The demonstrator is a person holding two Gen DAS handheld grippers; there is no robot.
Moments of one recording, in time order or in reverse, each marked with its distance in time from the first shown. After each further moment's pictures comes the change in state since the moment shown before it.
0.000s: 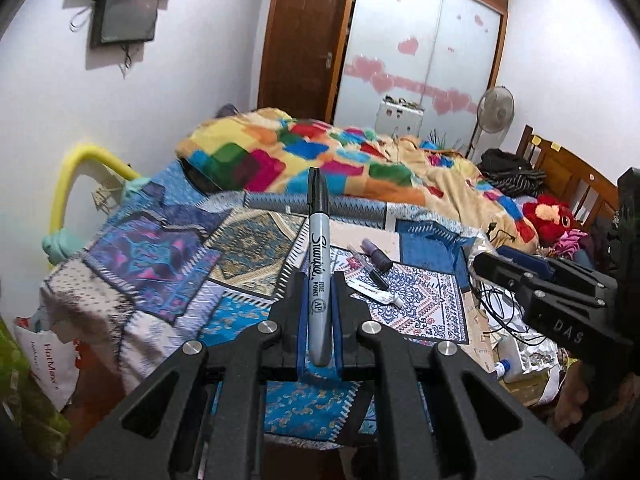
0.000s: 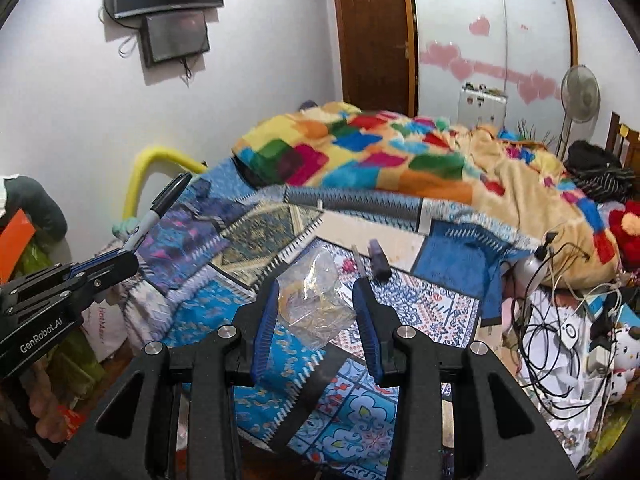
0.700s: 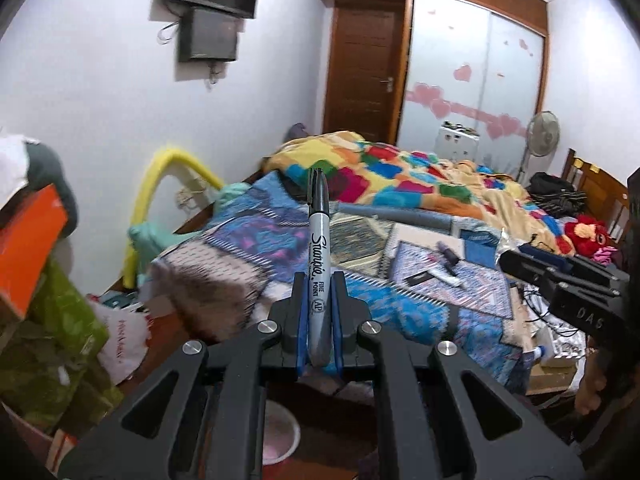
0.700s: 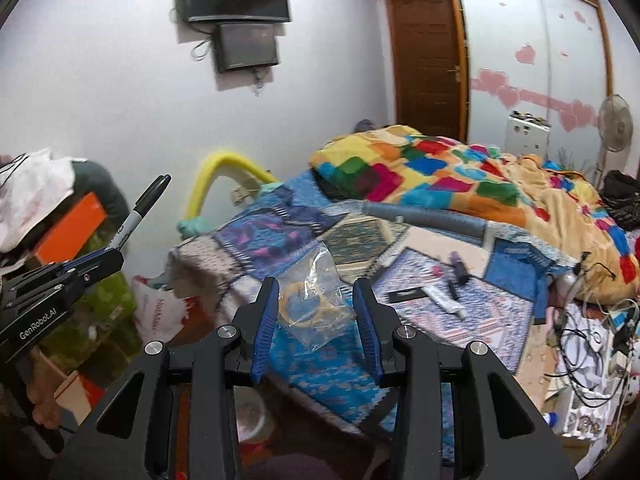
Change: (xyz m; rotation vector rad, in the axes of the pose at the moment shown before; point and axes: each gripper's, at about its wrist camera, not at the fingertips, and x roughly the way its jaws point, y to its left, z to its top) left arm -0.151 0.099 -0.050 -0.065 -0.066 0.220; right arm -0.062 0.113 -0.022 -0.082 -0.049 0.166
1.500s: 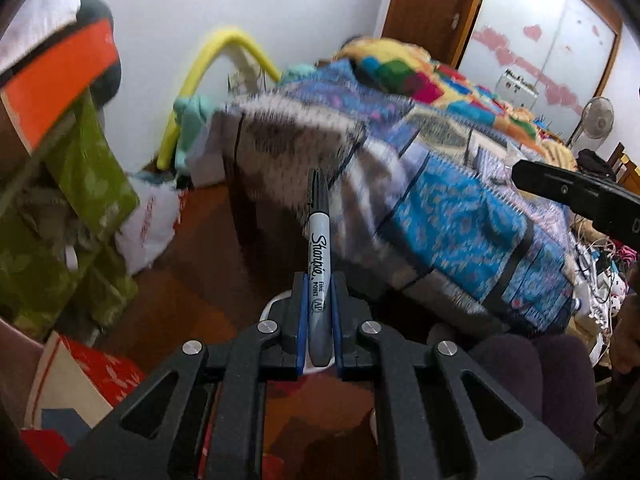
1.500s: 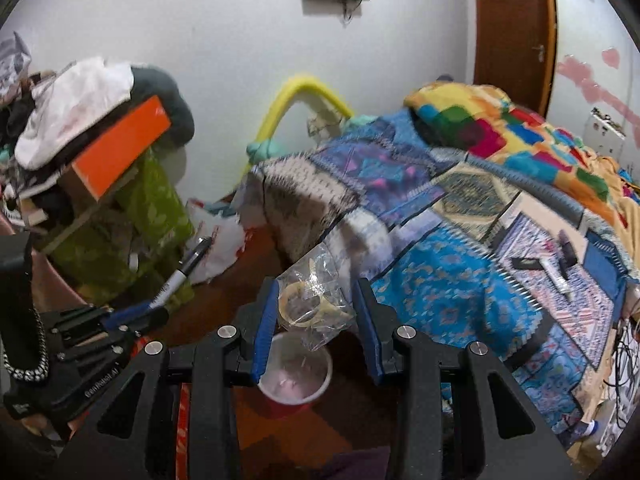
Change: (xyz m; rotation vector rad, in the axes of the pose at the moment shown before) left arm 0.047 0.112 -0.134 -0.169 0.338 0.091; right arm 0.082 0.120 -0.047 -0.158 0.239 0.177
